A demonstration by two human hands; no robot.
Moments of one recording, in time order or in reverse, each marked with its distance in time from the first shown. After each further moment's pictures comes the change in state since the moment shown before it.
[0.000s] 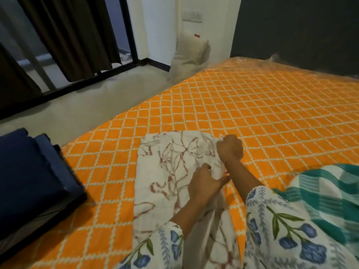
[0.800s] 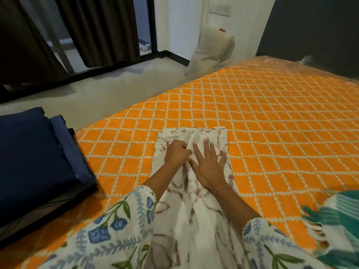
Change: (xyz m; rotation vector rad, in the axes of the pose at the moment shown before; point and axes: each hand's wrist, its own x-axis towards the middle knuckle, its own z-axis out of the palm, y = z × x) left_hand 0.080 -0.058 -0.108 -0.125 0.174 -0.170; right_hand -0.055 0.006 0.098 -0.541 -0.299 -0.727
